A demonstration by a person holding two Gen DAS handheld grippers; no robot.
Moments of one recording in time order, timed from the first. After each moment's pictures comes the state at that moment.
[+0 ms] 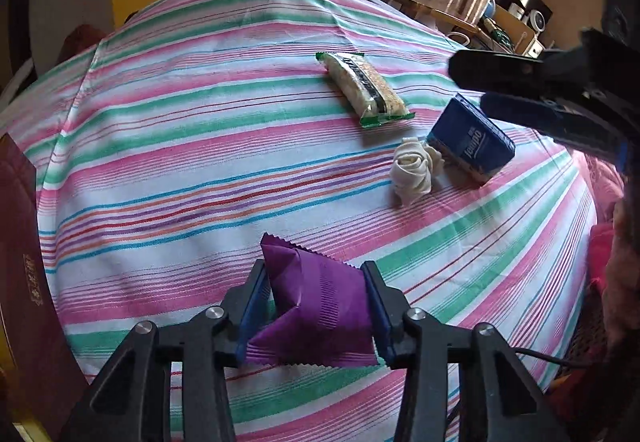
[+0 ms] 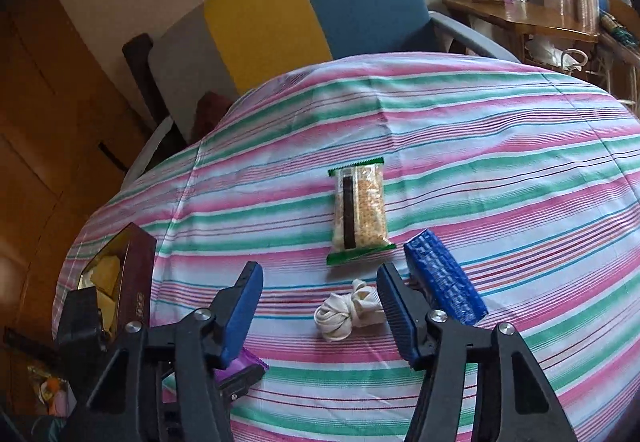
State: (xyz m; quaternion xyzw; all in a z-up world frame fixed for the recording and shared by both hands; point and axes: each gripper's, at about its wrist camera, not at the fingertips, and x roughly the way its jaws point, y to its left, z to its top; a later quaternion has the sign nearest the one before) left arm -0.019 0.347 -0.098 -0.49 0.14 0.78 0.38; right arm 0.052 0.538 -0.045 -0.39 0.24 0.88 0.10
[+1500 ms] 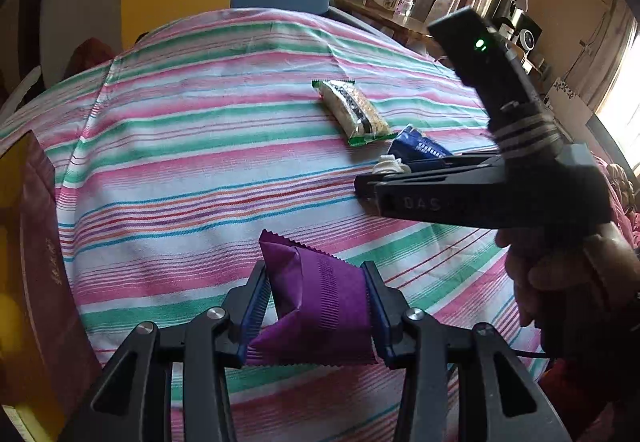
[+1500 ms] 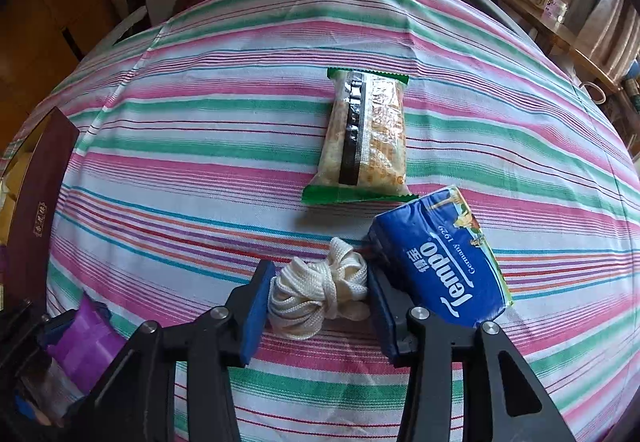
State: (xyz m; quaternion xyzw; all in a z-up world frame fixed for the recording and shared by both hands) left arm -0.006 0.329 -0.076 -0.45 0.10 0.80 0.39; right arm 0.001 0.519 -0.117 -0.53 0.11 0.83 0.13
